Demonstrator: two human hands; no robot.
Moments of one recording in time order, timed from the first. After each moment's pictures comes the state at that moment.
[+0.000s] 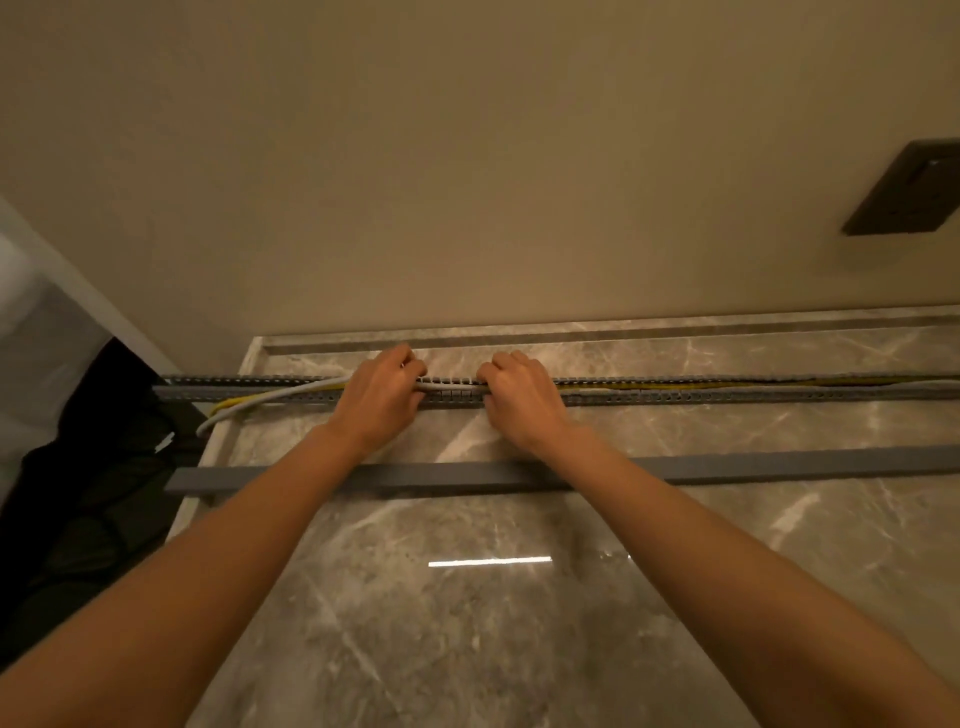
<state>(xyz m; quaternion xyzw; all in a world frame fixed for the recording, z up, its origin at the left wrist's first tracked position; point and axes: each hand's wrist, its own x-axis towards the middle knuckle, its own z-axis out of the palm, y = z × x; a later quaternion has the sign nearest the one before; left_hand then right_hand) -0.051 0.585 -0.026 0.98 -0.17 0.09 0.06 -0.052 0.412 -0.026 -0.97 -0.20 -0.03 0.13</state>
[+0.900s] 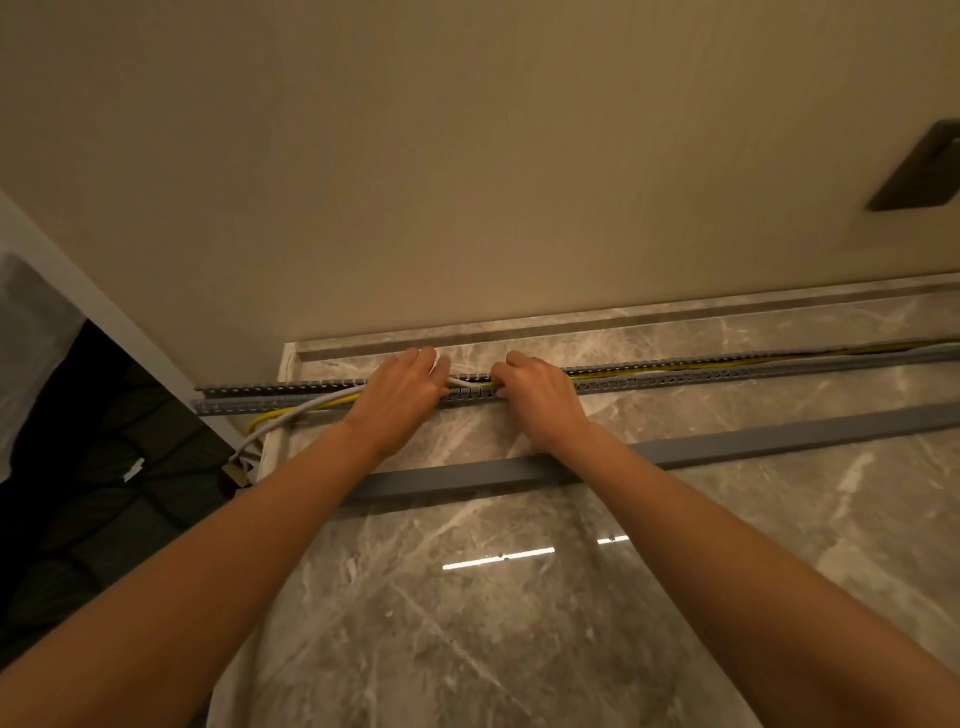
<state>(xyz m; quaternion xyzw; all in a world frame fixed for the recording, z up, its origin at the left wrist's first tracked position) -0.043 0.647 -0.029 0.94 -0.31 0.11 -0.11 -0.055 0.477 -0.032 -0.99 -0.14 -0.01 0.07</state>
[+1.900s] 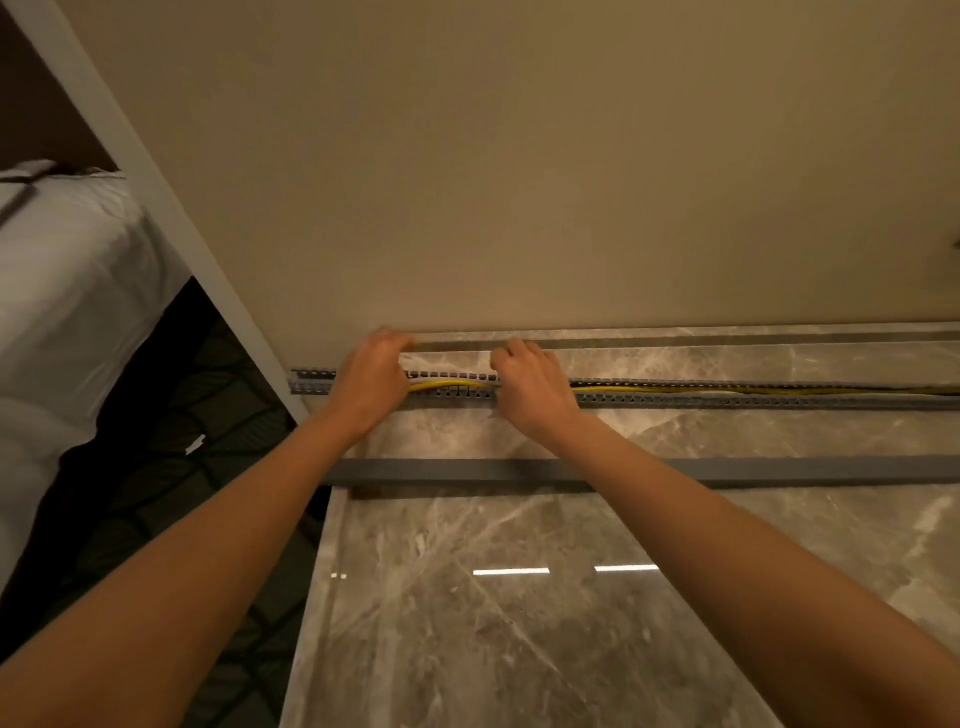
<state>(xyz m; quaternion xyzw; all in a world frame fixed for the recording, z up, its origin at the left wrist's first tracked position) -0.058 0.721 0.000 0.97 -0.03 0.07 0.22 -0.058 0.548 -0.005 -0.98 -0.17 -0.01 0.09</state>
